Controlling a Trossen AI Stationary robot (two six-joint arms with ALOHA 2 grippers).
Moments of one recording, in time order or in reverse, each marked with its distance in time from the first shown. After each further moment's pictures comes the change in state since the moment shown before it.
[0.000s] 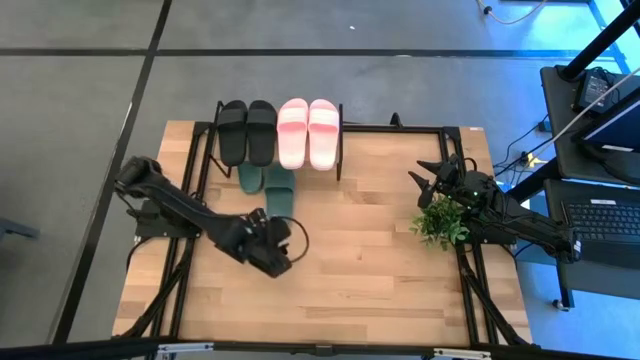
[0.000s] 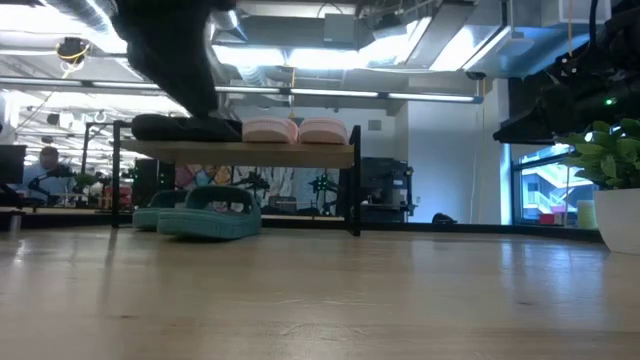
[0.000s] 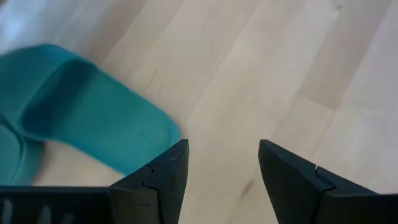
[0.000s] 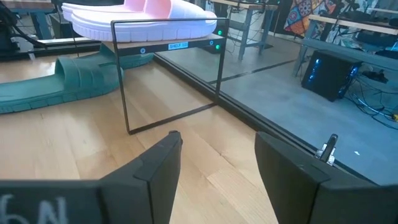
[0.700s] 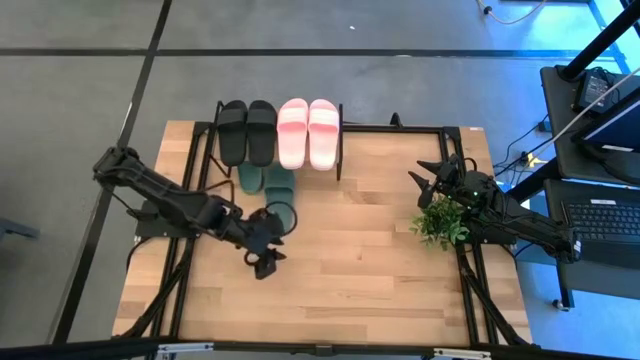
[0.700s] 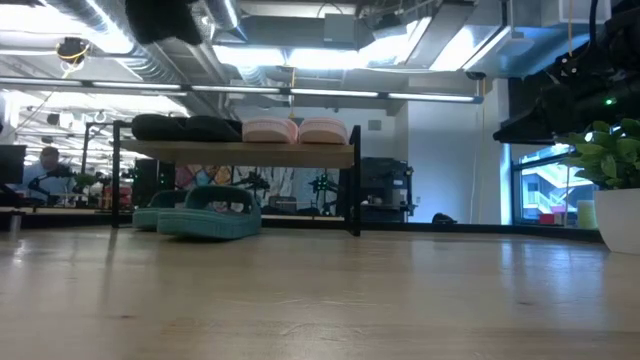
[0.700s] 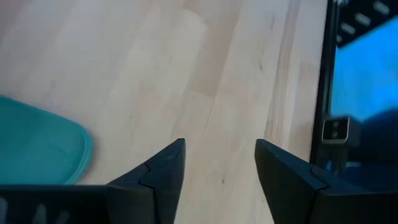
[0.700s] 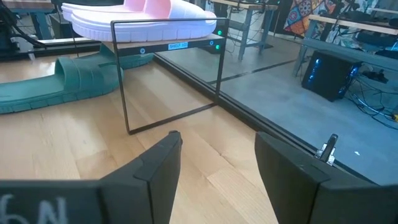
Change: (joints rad) left arm 0.057 -0.257 -0.080 0.197 0.337 0.184; right arm 0.000 0.000 0.000 0.000 0.000 0.000
